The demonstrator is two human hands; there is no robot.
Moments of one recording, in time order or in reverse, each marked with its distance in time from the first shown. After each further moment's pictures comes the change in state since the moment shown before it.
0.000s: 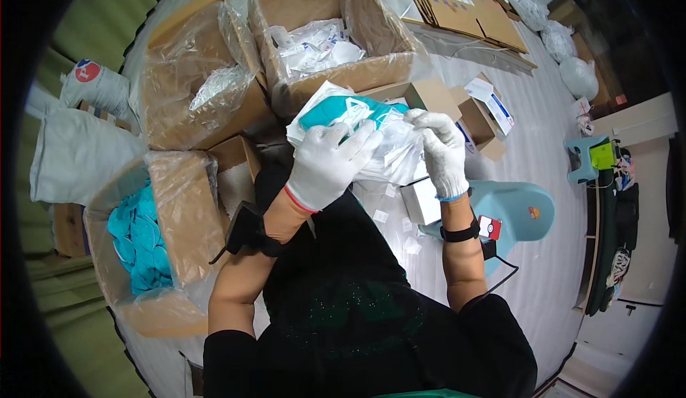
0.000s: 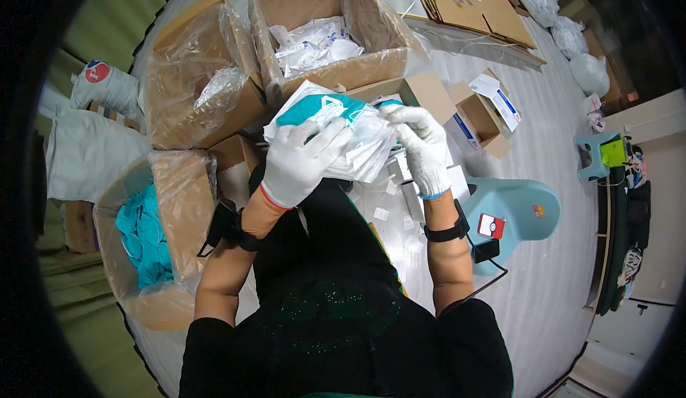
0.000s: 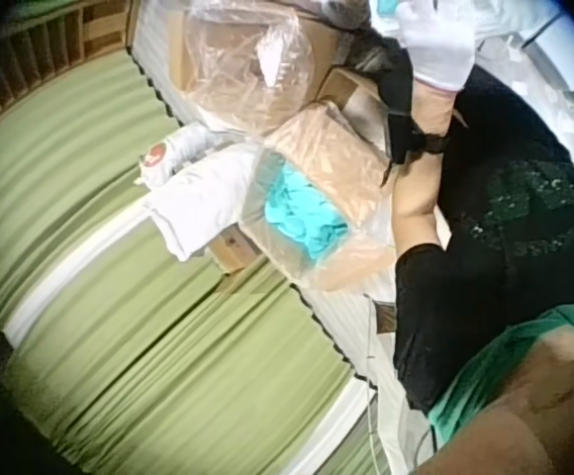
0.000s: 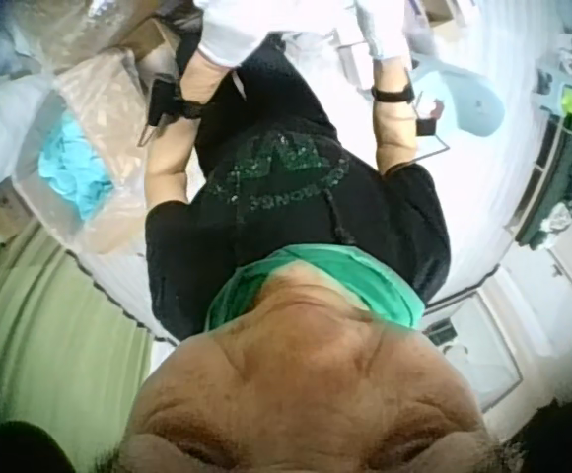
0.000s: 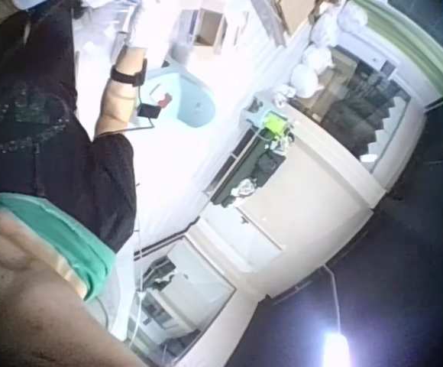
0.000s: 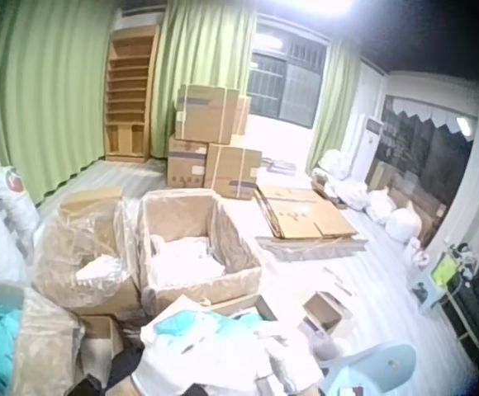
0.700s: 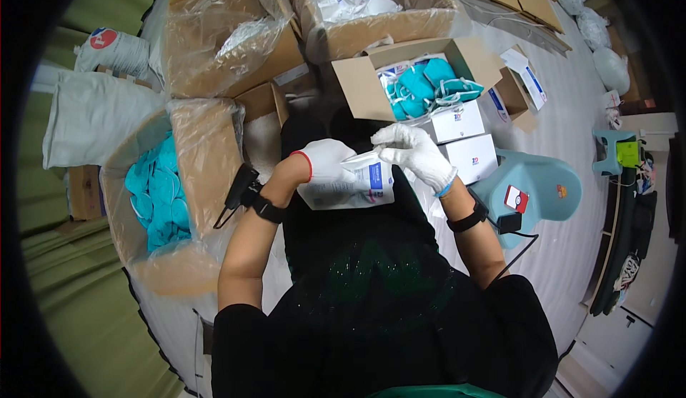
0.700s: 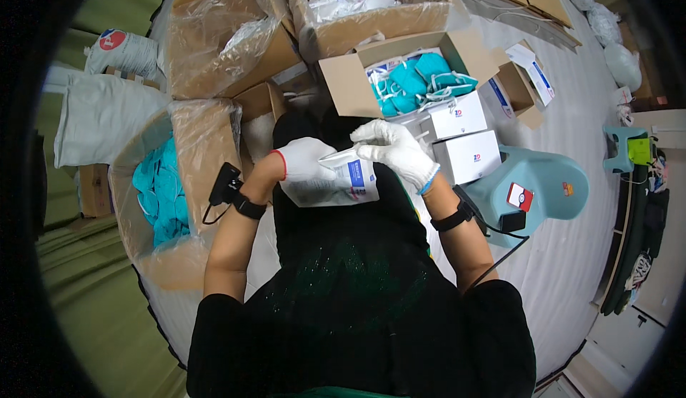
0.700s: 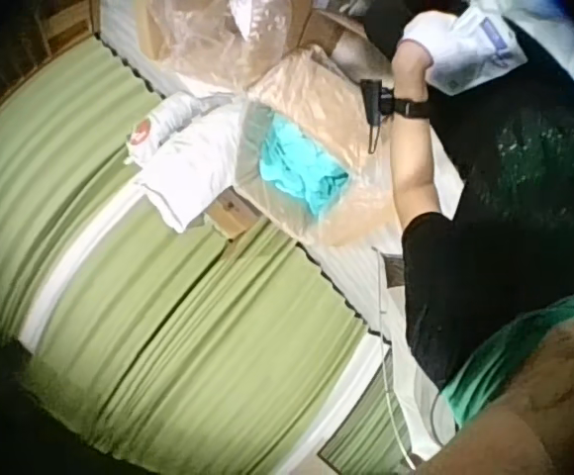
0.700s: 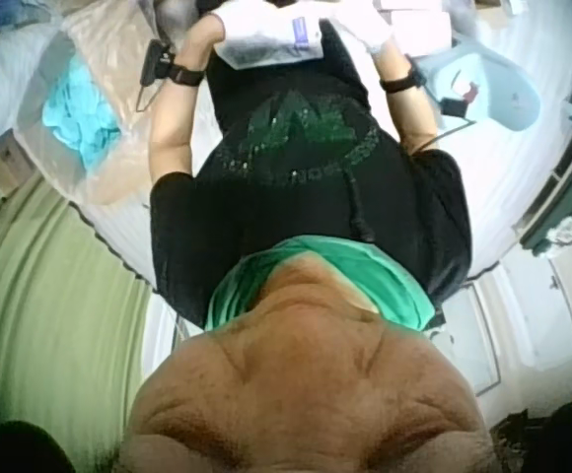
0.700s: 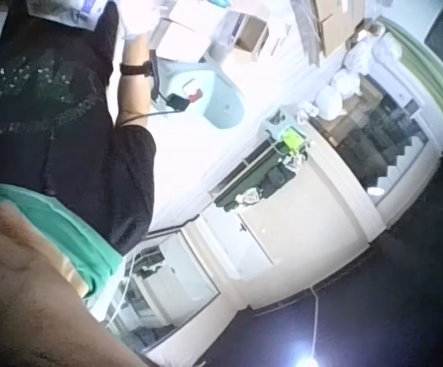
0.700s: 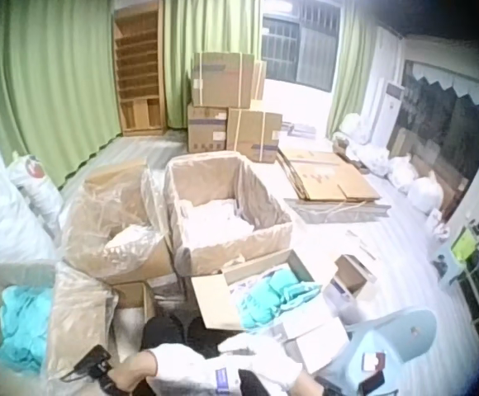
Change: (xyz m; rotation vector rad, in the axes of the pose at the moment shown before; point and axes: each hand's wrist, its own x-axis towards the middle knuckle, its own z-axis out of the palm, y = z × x) left_hand -0.109 -0.014 -0.013 -0.711 -1.332 -0.548; right_hand -0.081 0.048 0.071 -0.126 -0.313 0.766
